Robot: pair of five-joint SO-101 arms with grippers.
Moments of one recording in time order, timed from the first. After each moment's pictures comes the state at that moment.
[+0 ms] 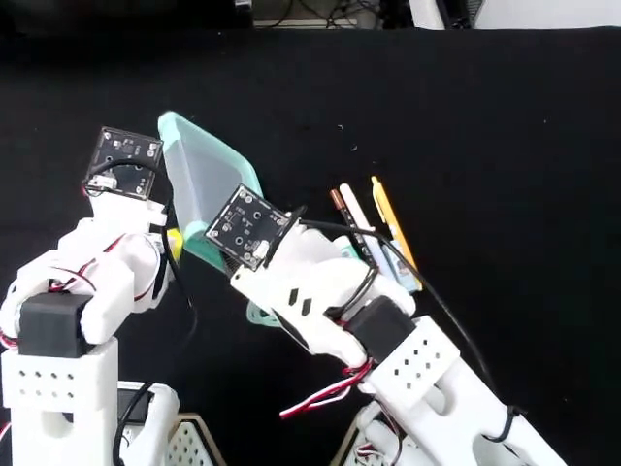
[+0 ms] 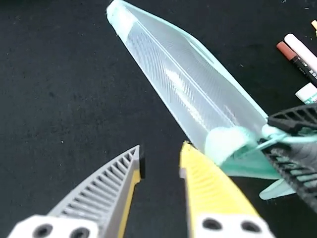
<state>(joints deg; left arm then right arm) -1.4 -58.2 30.1 84.7 -11.9 -42.2 -51.6 49.5 43.1 18.2</state>
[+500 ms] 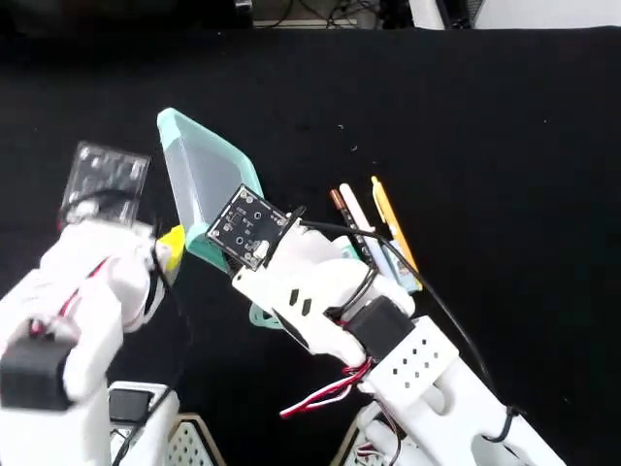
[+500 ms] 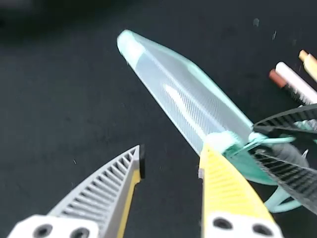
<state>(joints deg) -1.3 -67.6 27.7 84.8 -12.4 -41.8 -51.6 50.5 42.9 18.2</state>
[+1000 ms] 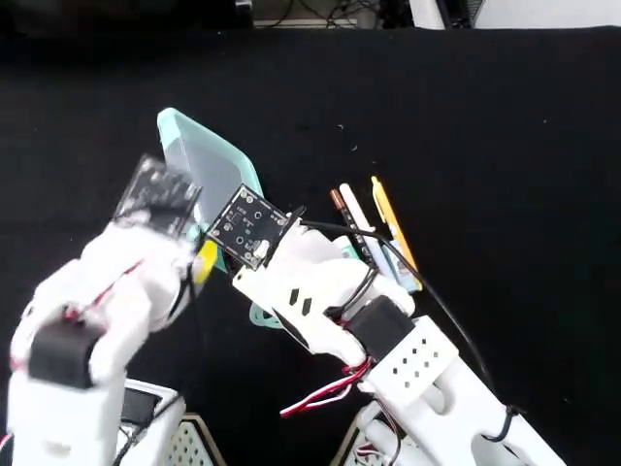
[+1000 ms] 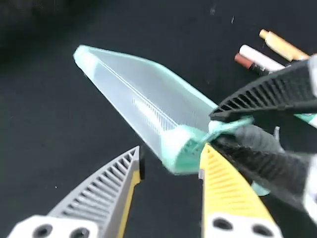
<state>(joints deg) 7.2 -61.9 35.2 79.6 -17.2 -41.8 -51.6 50.5 42.9 18.2</state>
